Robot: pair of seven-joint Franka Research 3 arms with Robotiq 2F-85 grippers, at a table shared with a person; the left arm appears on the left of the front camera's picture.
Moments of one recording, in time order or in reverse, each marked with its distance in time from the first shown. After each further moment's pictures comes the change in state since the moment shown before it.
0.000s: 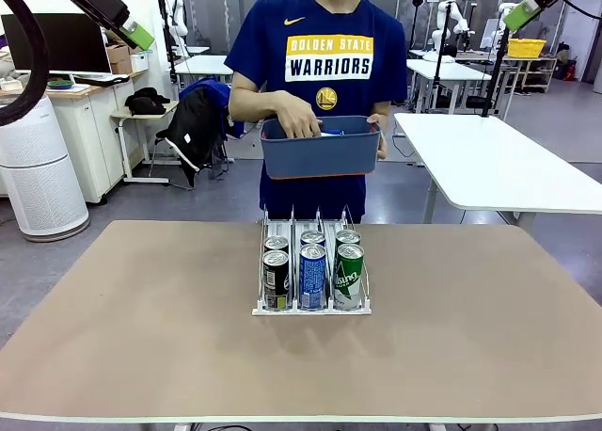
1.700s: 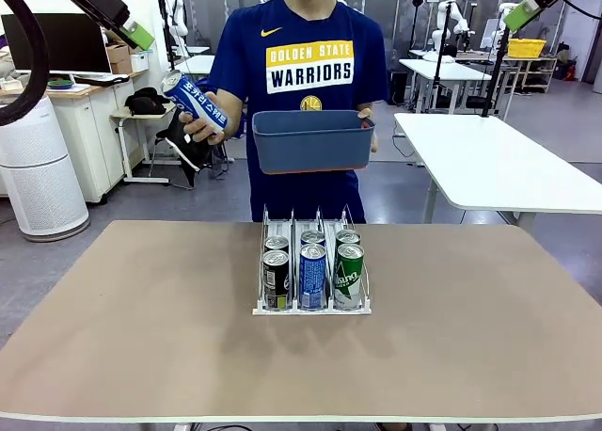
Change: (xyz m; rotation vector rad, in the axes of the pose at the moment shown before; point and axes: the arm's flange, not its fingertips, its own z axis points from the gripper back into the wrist) left arm 0.000 0.000 0.000 0.000 0.000 0.000; right arm 0.000 0.000 0.000 0.000 0.000 0.000
